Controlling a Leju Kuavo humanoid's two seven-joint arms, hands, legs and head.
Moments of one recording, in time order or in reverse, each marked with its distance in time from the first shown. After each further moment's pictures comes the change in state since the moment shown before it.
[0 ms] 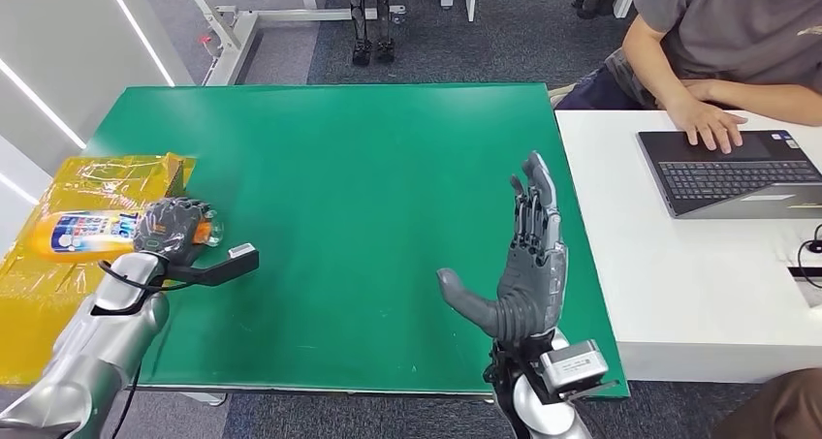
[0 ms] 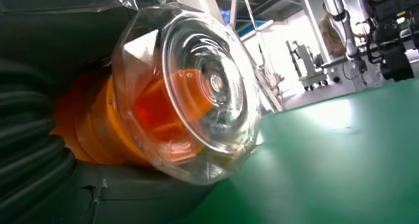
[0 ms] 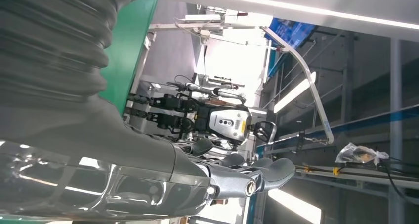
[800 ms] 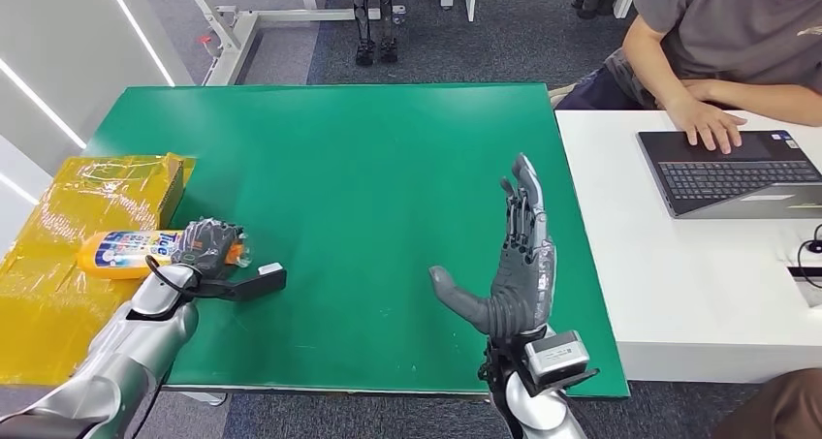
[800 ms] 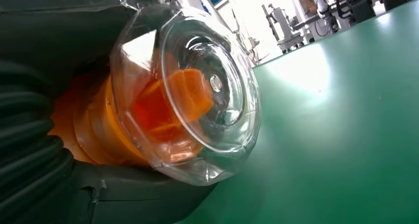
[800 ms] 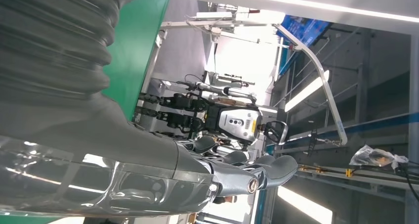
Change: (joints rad) left arm -0.022 -0.067 -0.052 0.147 -0.006 -0.043 0.008; right arm -0.006 0.013 -0.007 0.049 0.017 -0.007 -0.002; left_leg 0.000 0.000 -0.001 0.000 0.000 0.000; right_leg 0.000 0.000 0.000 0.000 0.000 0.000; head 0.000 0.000
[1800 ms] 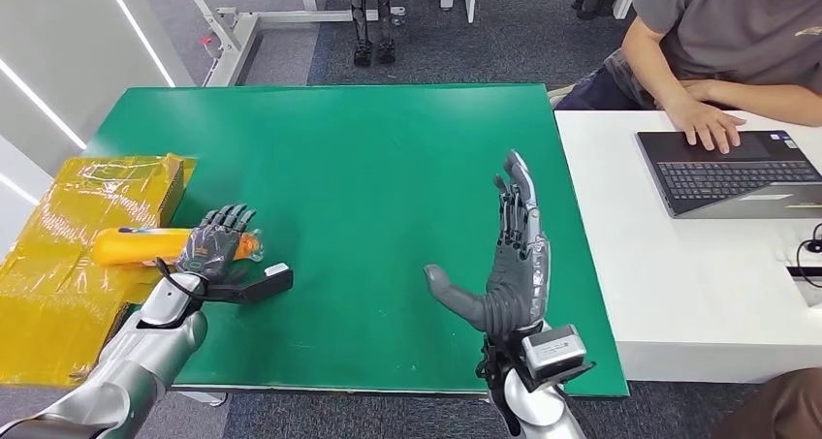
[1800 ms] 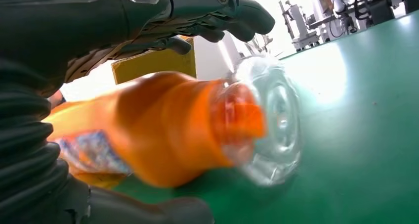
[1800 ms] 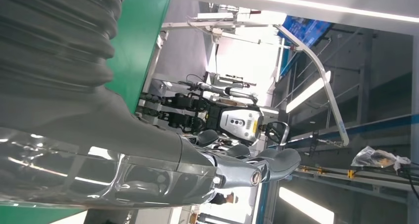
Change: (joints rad) left arm 0.023 -0.026 0.005 0.020 0.041 0.075 -0.008; right arm -0.005 0.025 -0.023 0.009 0.014 0.054 0.008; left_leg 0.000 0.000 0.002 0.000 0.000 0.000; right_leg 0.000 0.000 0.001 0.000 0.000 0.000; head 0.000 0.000
